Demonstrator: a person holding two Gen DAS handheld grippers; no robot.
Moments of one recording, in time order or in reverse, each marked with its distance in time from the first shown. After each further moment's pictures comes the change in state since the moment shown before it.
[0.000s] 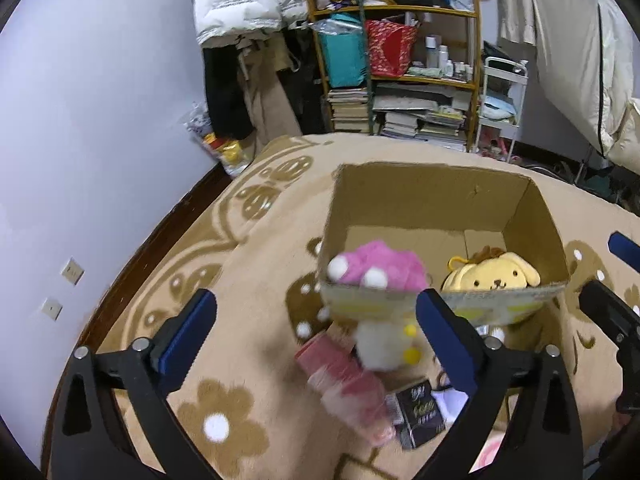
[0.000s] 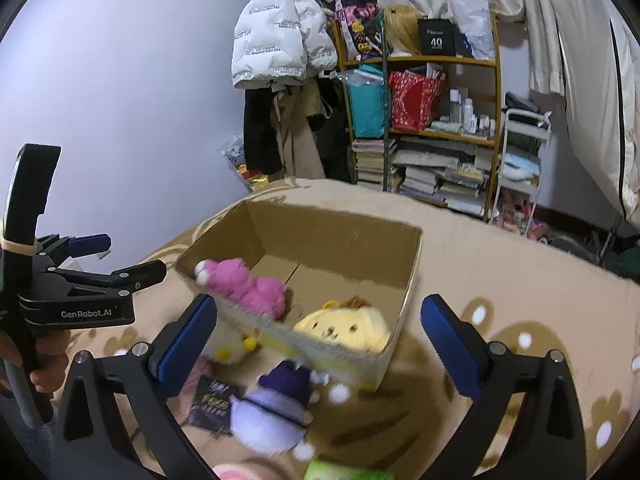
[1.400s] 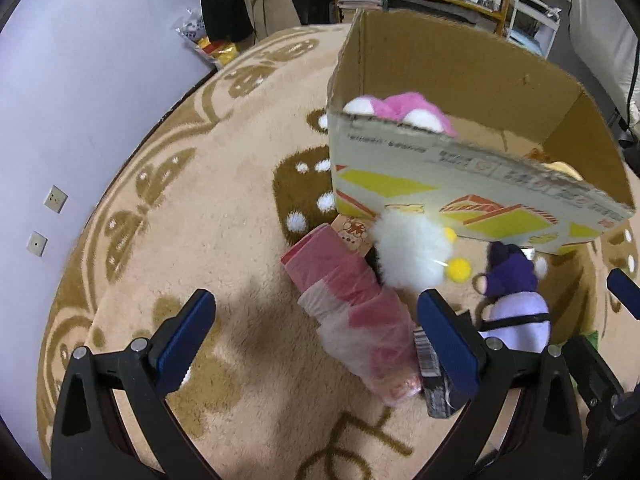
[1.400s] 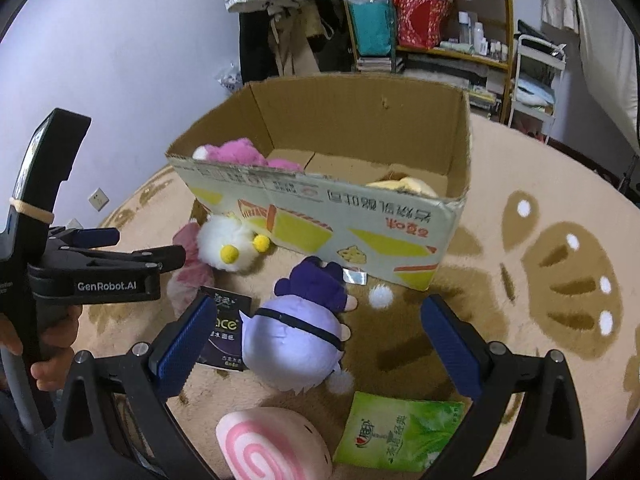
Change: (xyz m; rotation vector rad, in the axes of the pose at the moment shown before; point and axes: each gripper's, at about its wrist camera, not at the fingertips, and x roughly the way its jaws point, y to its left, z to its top) left arm 0.083 0.001 -0.060 -0.044 0.323 -0.012; right arm 0.058 0.017 -0.065 0.036 0.270 0.011
